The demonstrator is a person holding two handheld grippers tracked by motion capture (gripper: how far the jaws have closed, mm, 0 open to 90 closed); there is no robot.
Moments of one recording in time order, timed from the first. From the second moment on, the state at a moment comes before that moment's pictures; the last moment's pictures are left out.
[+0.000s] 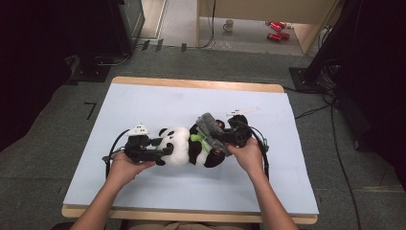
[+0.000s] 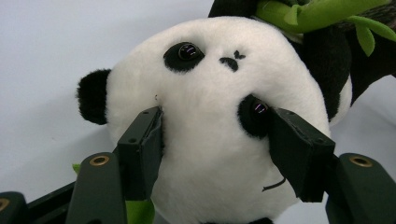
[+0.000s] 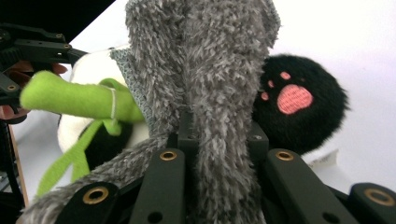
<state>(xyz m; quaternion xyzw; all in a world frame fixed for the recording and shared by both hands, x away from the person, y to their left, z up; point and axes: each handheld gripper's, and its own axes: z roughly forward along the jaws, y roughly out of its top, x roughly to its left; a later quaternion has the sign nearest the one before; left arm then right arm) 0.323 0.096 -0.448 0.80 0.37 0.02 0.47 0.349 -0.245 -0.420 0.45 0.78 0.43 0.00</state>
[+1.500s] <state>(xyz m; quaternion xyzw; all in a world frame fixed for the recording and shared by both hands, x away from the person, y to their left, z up) 0.327 0.097 -0.449 0.80 0.36 0.02 0.47 0.335 -0.304 -0.381 0.48 0.76 0.44 0.04</state>
